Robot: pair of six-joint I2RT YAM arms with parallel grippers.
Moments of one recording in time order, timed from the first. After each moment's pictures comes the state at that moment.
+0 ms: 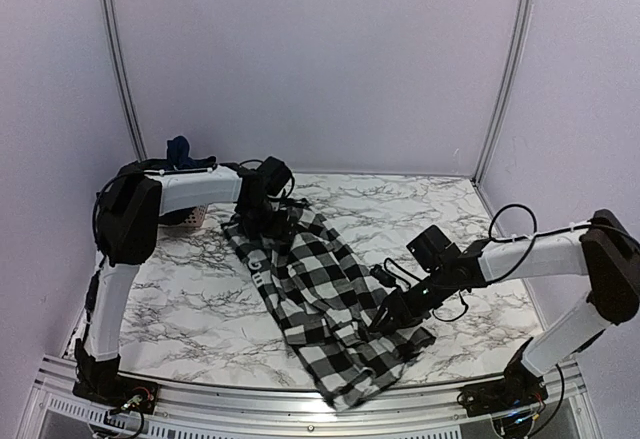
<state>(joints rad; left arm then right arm) -0.64 2.26 1.81 -0.74 -0.11 -0.35 0.65 1.49 0.68 -0.34 -0.65 0.35</state>
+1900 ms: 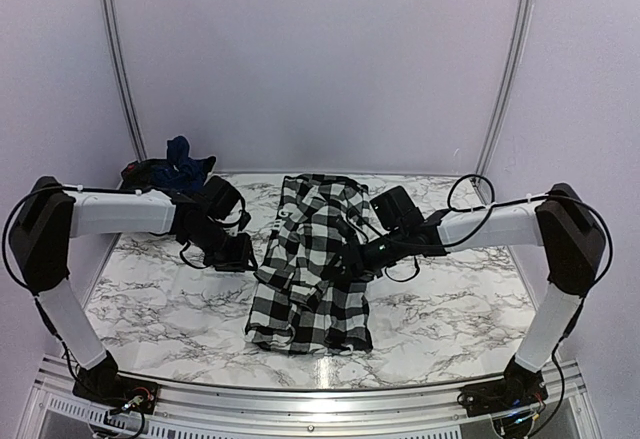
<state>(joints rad) -0.61 1.71 1.11 -0.53 0.21 -0.52 0.71 1.76 1.05 -0.12 -0.71 0.52</state>
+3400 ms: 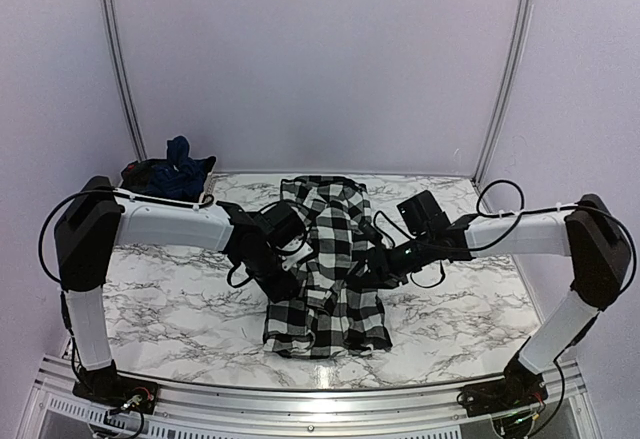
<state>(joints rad) -0.91 1.95 1.34 -0.63 -0.01 0.04 0.63 1.61 0.90 -0.19 -0.71 0.55</state>
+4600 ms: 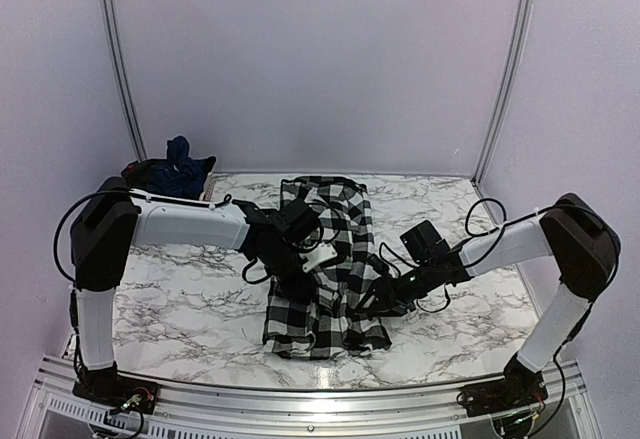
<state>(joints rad) -0.93 2.03 1.46 -0.60 0.19 0.21 0.61 1.68 0.73 -0.09 -0.73 0.55</state>
